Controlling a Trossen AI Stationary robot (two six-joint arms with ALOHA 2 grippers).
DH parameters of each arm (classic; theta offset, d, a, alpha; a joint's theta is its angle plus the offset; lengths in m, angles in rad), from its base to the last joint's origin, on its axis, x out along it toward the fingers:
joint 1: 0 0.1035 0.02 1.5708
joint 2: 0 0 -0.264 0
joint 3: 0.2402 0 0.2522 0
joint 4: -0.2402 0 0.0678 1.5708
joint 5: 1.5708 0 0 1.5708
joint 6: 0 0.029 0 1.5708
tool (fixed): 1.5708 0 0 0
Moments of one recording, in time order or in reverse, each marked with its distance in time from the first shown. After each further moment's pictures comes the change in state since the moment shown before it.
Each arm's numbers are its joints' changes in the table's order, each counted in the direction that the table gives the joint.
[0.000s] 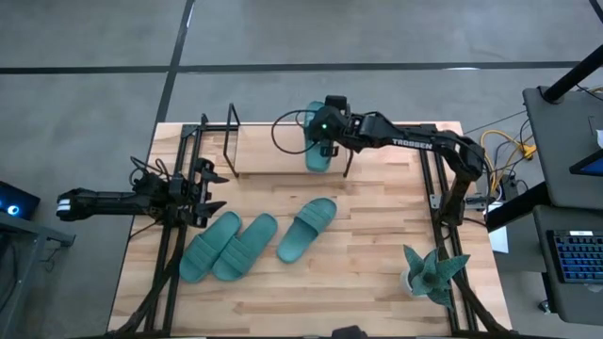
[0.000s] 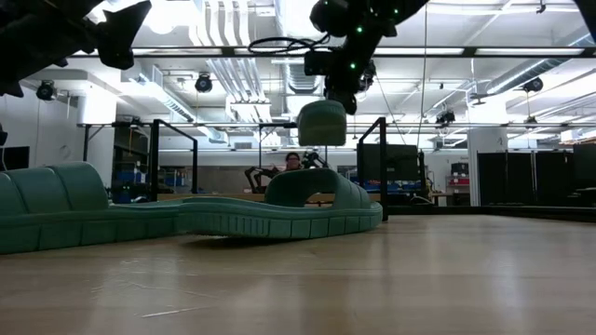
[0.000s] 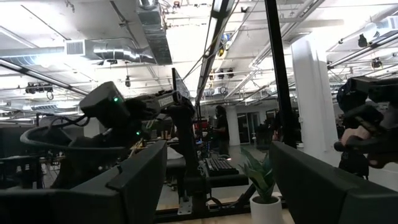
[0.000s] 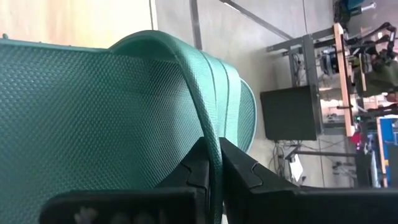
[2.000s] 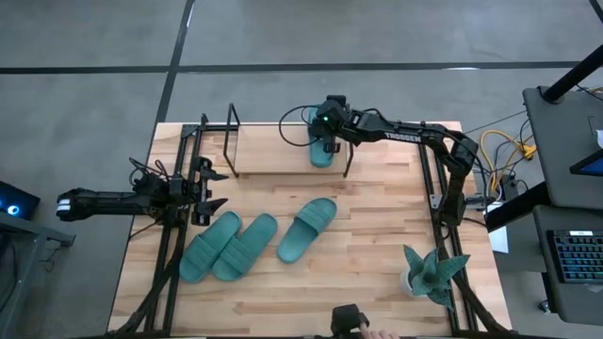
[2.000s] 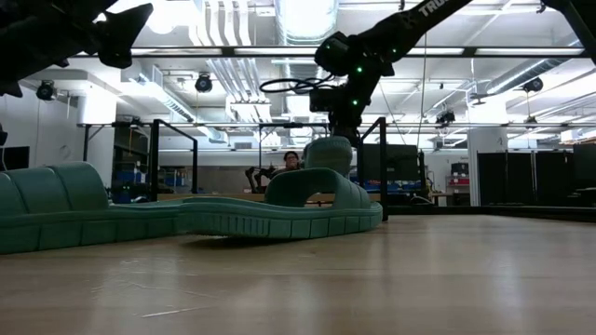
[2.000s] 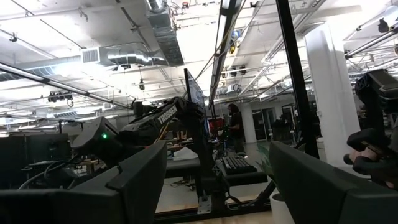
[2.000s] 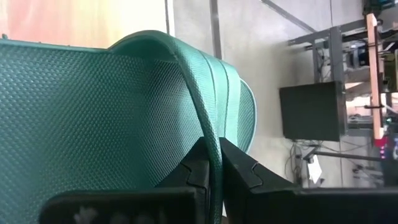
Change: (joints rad) left arm 0.000 -0.002 0.000 0.002 -0.043 0.075; right arm -0.114 -0.074 -0.094 0.139 -0.129 -0.059
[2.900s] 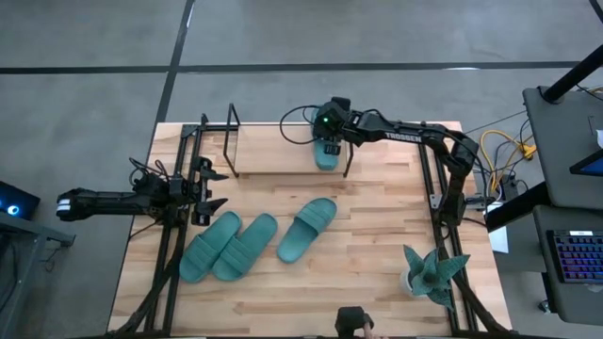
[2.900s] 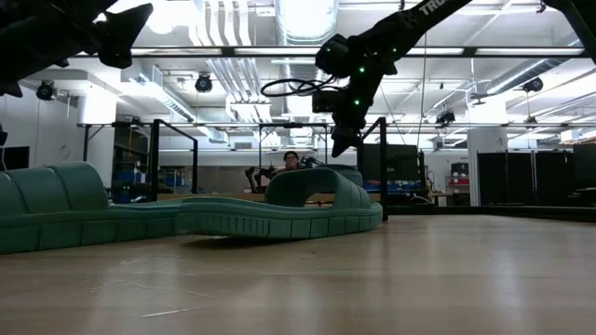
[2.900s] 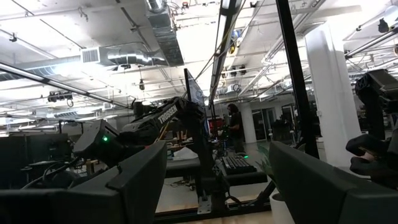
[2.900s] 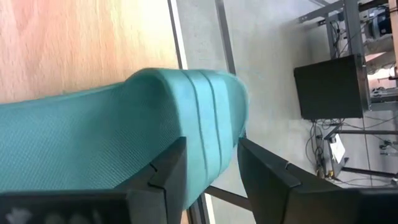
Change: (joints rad) left arm 0.000 0.000 0.000 0.000 0.000 0.000; right arm 0.002 0.002 0.000 -0.069 0.002 0.136
